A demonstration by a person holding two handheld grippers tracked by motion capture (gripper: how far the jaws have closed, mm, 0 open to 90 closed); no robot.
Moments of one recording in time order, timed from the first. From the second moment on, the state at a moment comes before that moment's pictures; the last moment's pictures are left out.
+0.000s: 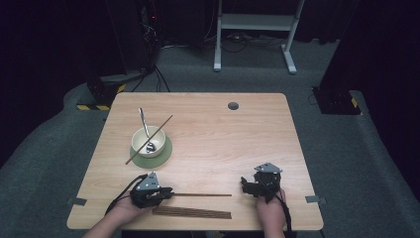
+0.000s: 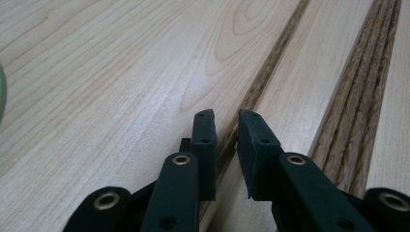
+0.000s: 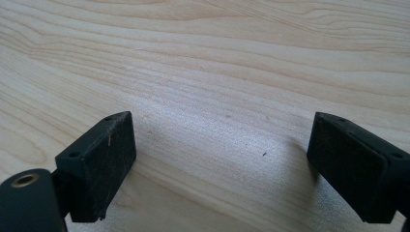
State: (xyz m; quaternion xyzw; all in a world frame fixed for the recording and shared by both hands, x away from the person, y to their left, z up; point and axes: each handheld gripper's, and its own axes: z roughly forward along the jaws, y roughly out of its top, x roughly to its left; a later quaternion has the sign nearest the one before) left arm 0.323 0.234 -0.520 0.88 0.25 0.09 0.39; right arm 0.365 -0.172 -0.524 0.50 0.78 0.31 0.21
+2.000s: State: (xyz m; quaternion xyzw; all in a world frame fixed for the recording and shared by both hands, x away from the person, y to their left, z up) left arm 0.319 0.251 -0.499 0.82 0.30 0.16 0.45; right arm 0.364 -0.171 -0.524 0.50 0.78 0.31 0.21
